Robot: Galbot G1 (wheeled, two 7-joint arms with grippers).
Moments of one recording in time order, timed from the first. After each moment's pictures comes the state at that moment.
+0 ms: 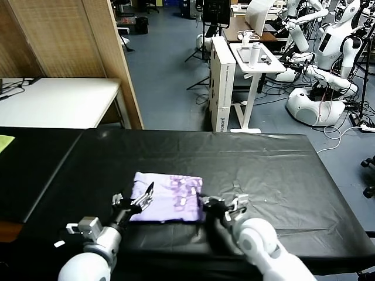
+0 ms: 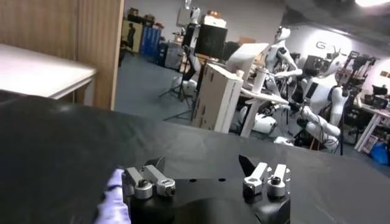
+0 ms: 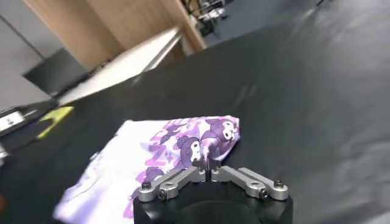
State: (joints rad) left arm 1.52 -1.34 -0.49 -2.26 -0.47 0.44 -0.10; right arm -1.08 1.11 0.12 1.91 0.84 -0.59 0.21
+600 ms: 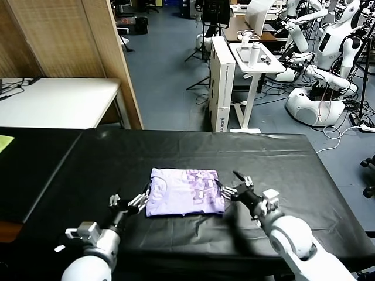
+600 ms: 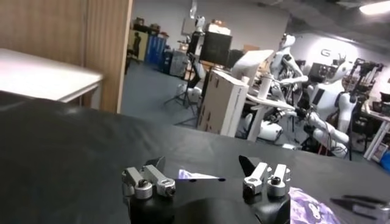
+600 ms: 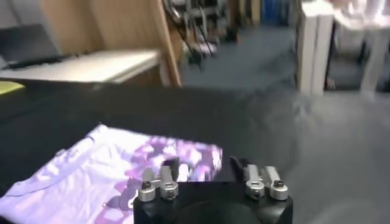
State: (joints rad) left arm 1.54 -1.31 -0.49 -2.20 -0.47 0.27 -0.10; right arm -1.20 0.95 0.26 1.99 0.51 -0.28 -0.02
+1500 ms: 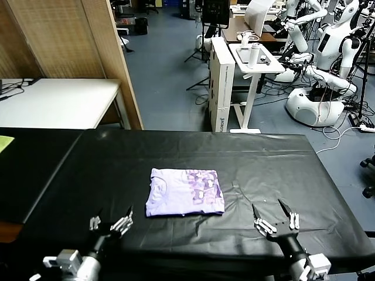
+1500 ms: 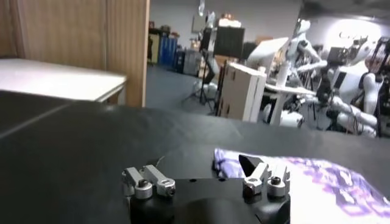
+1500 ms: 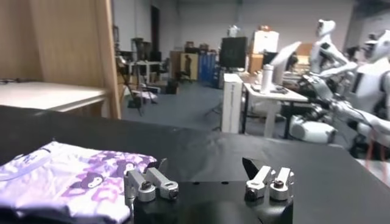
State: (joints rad) left arm 1.80 -1.15 -0.55 -2.26 -0.51 0.15 -0.18; right arm -1.84 1.12 0.59 2.29 0.34 -0.10 0.14
